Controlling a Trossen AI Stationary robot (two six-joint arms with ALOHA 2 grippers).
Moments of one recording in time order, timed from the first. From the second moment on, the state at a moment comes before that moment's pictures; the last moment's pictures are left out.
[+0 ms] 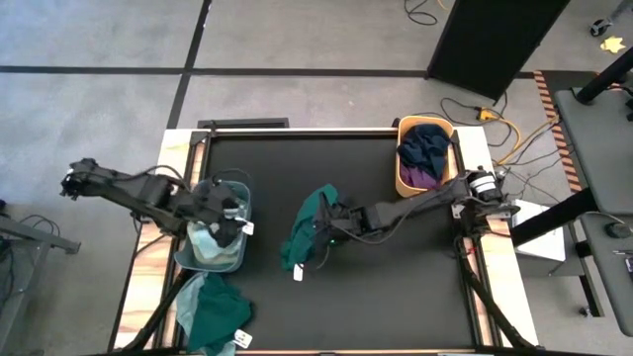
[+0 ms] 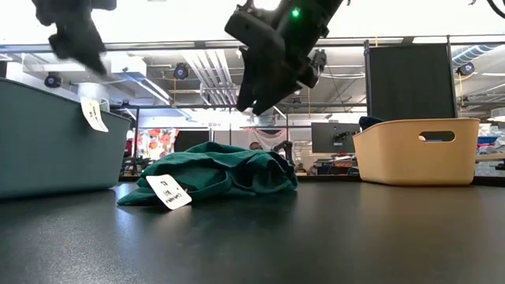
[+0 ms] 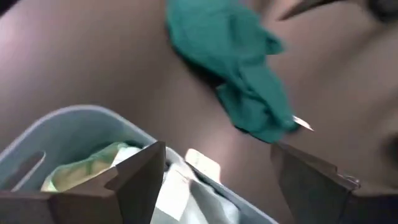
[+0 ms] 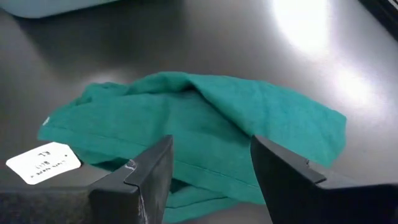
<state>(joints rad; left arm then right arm) -0.28 0.87 0.92 -1.02 -0.32 -0.74 0.19 1.90 1.46 -0.55 0.44 0.50</state>
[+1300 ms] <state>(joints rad) -0.27 0.86 0.66 -1.10 -0.35 -0.92 0.09 2.17 1.46 -0.36 0.26 0.47</state>
